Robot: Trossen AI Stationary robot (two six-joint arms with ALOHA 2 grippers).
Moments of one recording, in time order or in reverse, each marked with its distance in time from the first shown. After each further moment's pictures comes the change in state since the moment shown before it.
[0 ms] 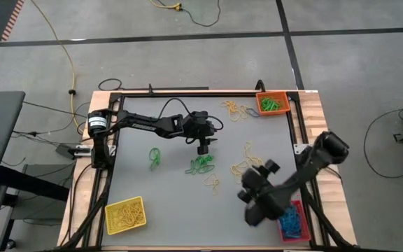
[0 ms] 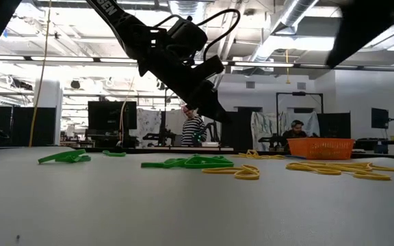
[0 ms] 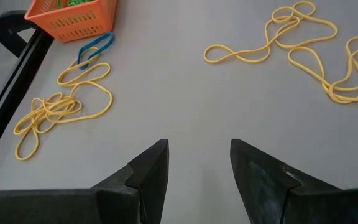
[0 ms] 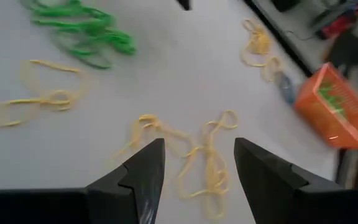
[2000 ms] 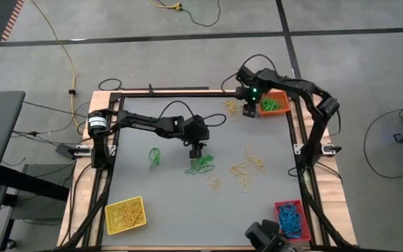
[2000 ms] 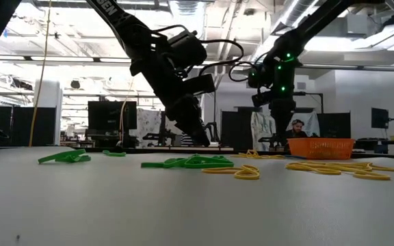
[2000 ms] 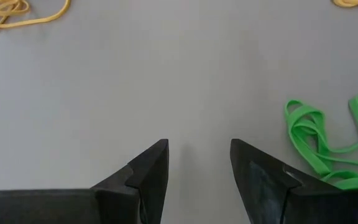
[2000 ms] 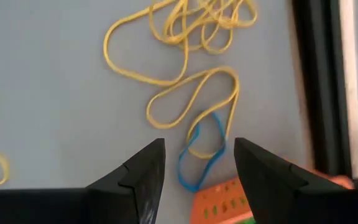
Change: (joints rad) left arm -0.001 0.000 0.000 -0.270 0.001 -0.042; right arm -1.471 0.024 -0.071 0.582 -0.793 -1.936
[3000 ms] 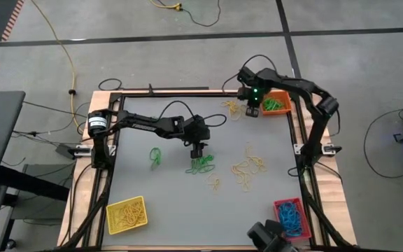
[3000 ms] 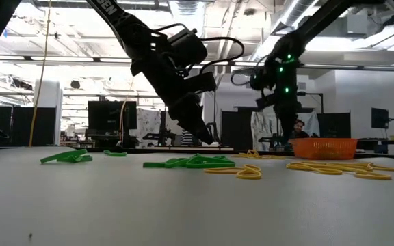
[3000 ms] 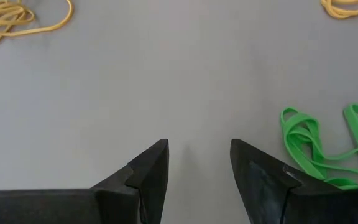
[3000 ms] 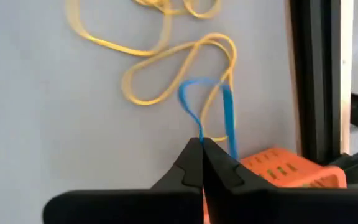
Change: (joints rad) left arm -0.003 0.000 0.000 0.026 -0.002 -0.009; right arm -0.017 -0.011 -0.002 -0.056 0.062 -0.018
